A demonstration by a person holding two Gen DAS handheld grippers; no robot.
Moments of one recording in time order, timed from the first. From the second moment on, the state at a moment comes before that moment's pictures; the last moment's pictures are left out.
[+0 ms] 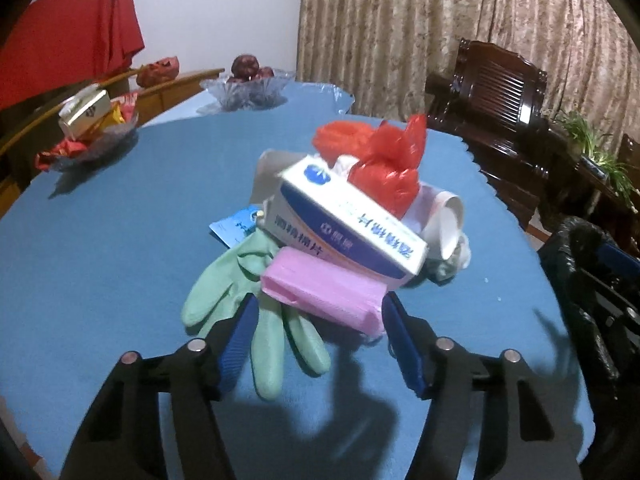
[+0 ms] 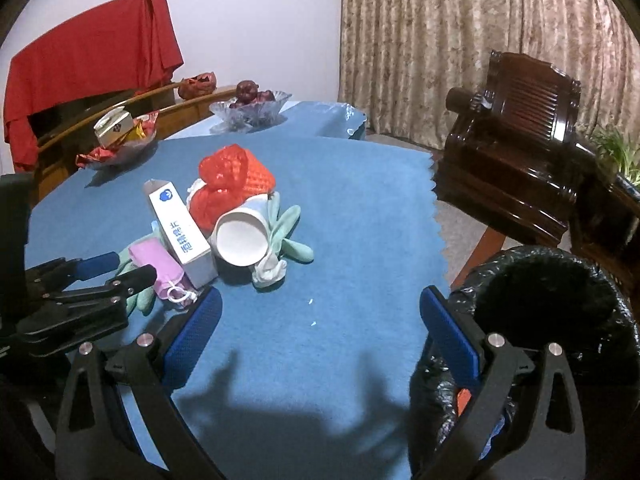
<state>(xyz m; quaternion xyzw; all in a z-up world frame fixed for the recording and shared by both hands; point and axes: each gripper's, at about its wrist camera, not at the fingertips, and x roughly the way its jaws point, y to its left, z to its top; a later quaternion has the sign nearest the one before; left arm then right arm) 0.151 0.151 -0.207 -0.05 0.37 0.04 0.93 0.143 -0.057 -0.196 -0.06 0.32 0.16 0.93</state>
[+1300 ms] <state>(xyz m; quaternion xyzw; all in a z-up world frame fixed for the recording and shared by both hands) 0.119 0.197 -0.184 -0.06 0.34 0.06 0.94 0.162 0.025 -0.198 -0.07 0.31 0.28 0.91</state>
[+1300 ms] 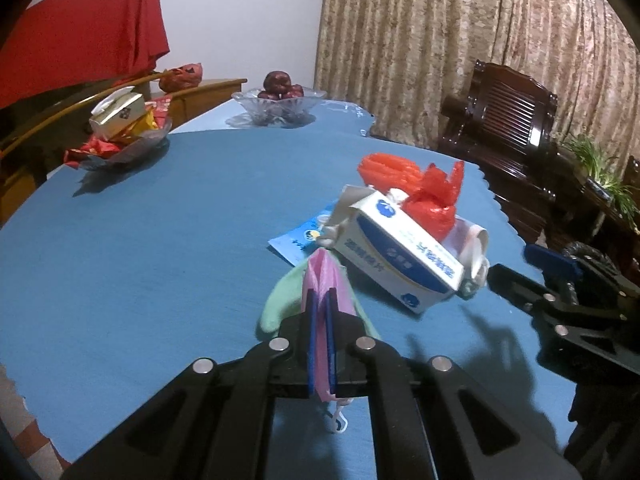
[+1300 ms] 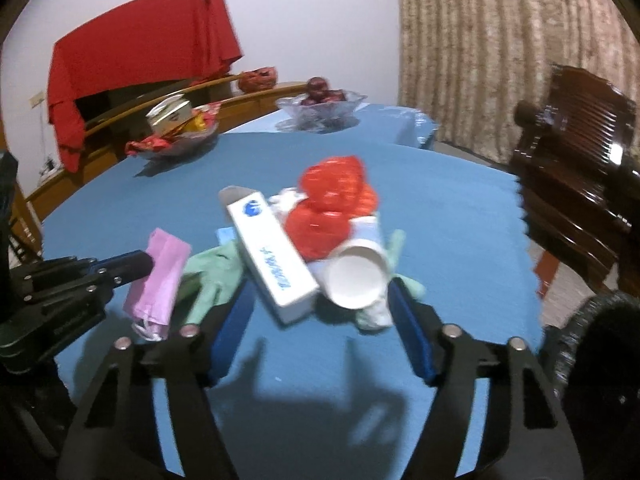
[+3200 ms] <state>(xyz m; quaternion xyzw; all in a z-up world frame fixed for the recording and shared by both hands) 0.116 0.208 -0.181 -0.07 0.34 0.07 0.94 0.177 0.056 -0.191 -0.04 0.35 0.34 0.87</state>
